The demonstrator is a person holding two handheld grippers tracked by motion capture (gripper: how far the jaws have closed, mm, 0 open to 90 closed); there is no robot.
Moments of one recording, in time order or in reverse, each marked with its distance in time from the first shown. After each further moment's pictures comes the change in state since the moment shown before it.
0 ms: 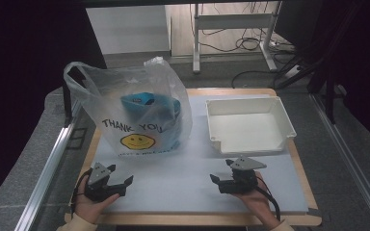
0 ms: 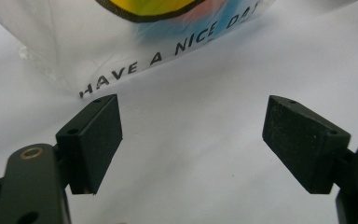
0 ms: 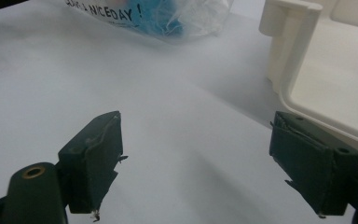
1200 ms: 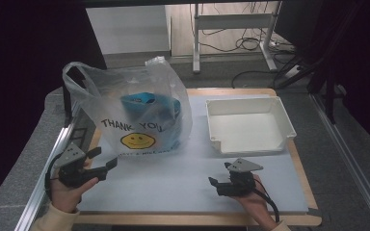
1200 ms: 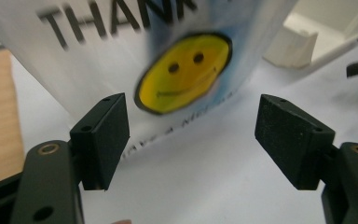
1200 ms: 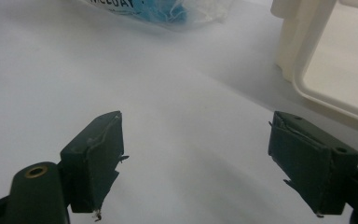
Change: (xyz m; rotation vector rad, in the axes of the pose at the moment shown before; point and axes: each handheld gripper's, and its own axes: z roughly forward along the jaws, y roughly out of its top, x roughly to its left) left arm 0.030 0.067 -0.061 -0.110 -0.053 -0.016; right arm 0.007 -0.004 0.003 0.035 -0.008 0.012
